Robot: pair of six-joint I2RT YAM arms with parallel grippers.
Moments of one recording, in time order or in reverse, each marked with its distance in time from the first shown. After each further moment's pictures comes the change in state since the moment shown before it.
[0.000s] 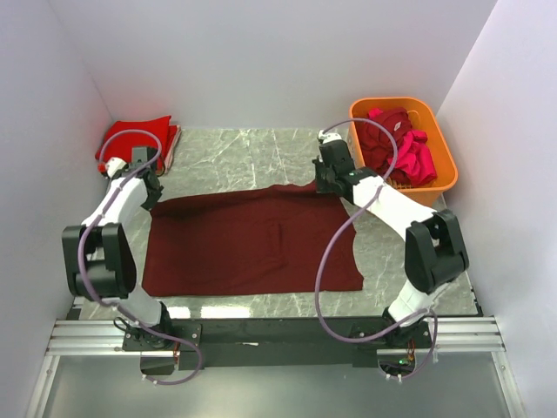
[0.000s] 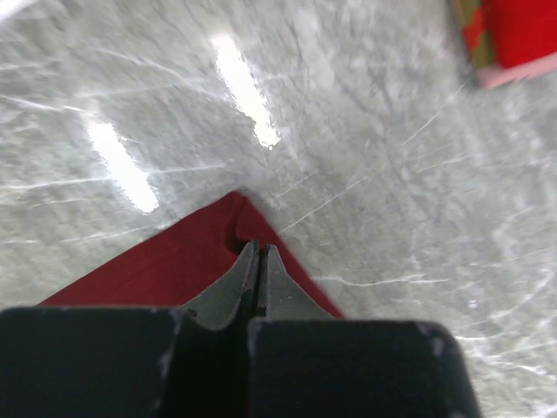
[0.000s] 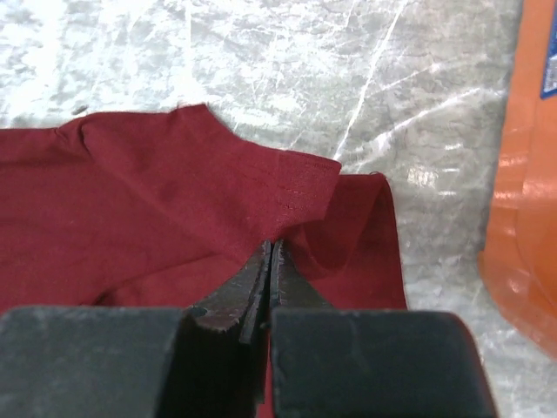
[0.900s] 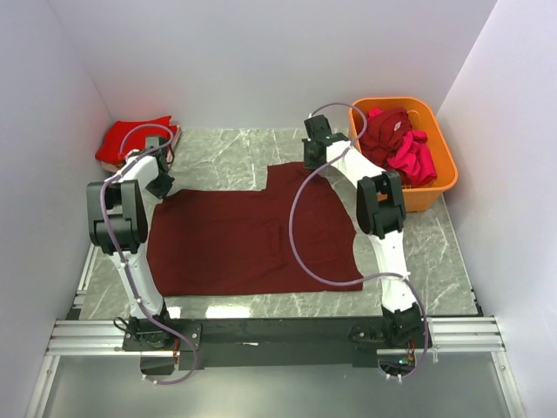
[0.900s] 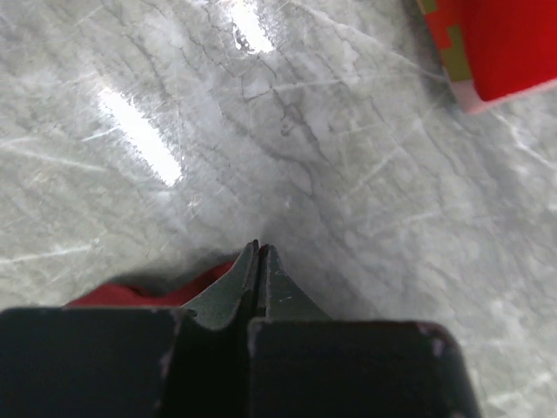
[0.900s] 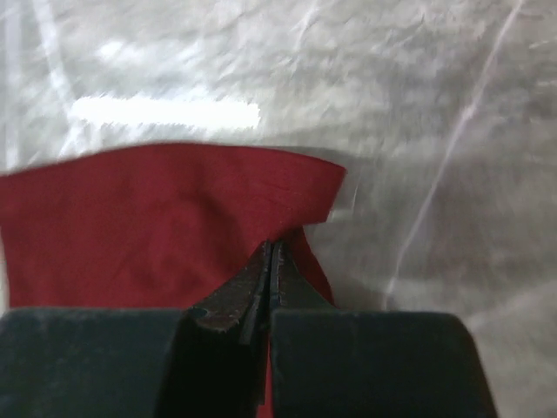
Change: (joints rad) left arm 0.002 0.423 0.315 -0.005 0.079 0.071; right arm -0.095 0.730 0.829 -0.285 -0.060 0.069
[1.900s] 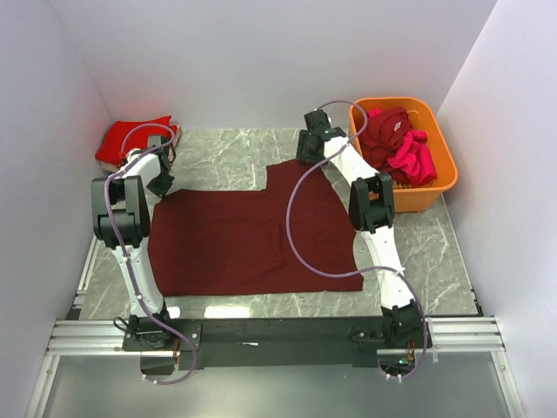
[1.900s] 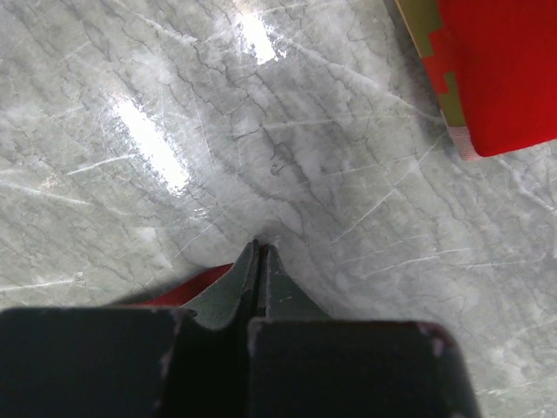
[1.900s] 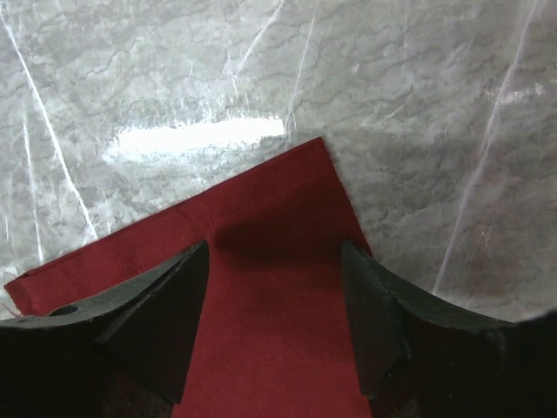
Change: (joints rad) left arm 0.000 0.067 0.056 0.002 -0.041 -0.008; right arm -0.024 0.179 0.288 -0.103 -0.002 0.141
